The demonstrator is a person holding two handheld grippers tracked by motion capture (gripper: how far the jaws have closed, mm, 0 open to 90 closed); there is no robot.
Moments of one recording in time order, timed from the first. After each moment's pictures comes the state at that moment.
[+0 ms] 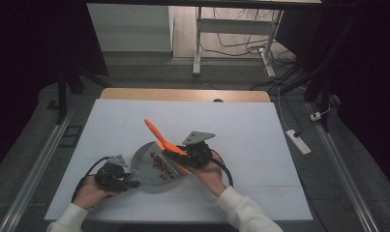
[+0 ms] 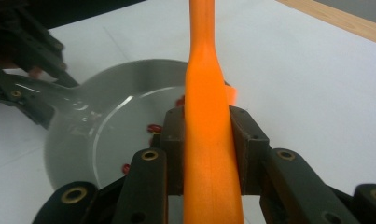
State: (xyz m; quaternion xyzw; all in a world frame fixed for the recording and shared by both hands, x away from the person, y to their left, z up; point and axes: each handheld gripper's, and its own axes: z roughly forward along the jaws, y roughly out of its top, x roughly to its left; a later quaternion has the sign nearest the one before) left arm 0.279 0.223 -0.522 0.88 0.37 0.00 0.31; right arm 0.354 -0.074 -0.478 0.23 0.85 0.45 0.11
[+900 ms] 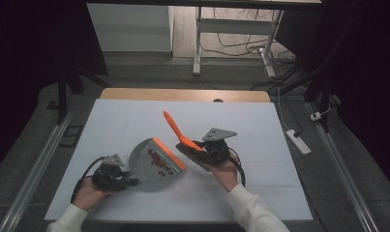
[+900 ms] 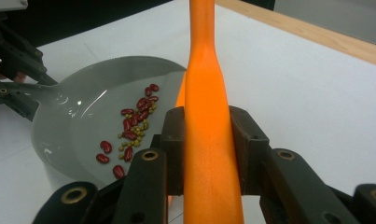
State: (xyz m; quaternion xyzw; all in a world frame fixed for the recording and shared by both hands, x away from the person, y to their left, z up) left arm 0.273 0.230 -0.519 0.85 0.39 0.02 0.34; right arm 0.357 -0.122 -0.463 0.26 0.83 0.48 0.13
